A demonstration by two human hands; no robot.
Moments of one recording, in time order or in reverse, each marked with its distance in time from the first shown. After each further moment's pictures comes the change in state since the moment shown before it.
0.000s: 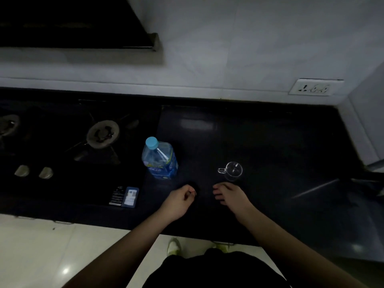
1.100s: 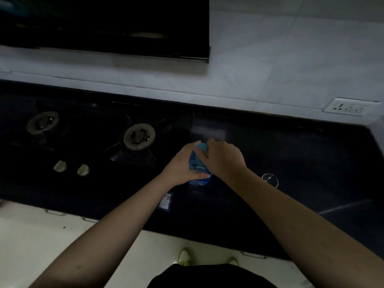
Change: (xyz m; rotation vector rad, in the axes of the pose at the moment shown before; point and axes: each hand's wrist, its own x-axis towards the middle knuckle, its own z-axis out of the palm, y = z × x) left_hand 0.021 -0.009 -0.161 -0.035 0.112 0.288; right_hand -0.037 -0.175 0.120 -1.165 0.276 -0.749
